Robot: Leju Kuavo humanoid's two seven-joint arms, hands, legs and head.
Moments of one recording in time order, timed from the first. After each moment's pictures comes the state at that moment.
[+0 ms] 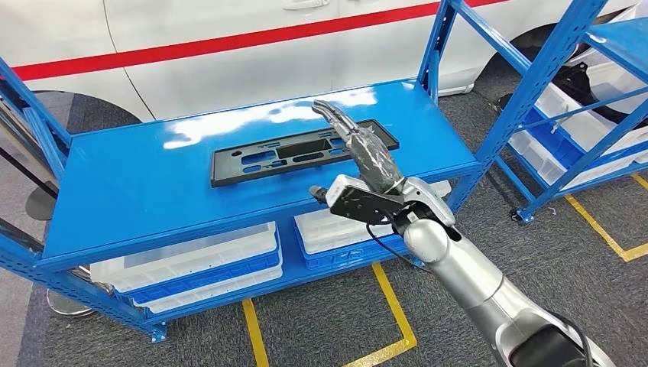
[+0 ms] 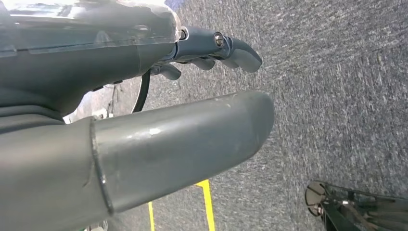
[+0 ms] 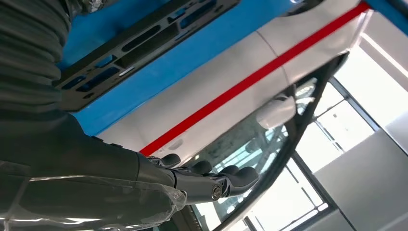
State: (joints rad) left arm -0.01 -0.11 0.83 -0.26 -0.91 0.07 -0.20; right arm -0.54 -0.28 0.41 -1.59 0.63 0.01 -0.09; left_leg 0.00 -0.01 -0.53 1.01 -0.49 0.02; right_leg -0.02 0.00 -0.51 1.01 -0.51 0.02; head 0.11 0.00
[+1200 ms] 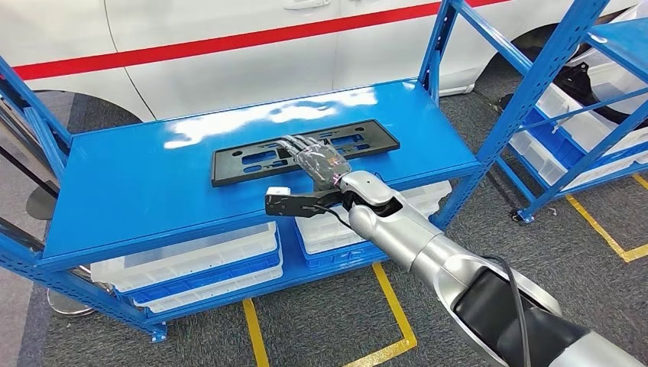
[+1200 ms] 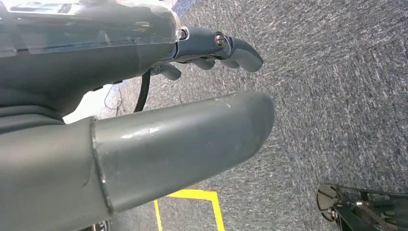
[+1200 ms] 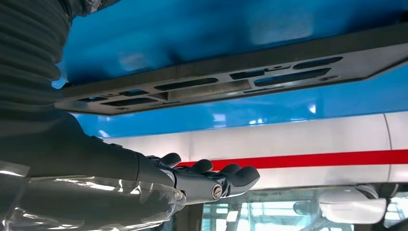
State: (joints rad) left arm 0.00 -0.14 0.83 -0.33 -1.02 0.00 -0.18; right arm -0.83 -0.09 0.67 -0.92 0.94 0.01 0.00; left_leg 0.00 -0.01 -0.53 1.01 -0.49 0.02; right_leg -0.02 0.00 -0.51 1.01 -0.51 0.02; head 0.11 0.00
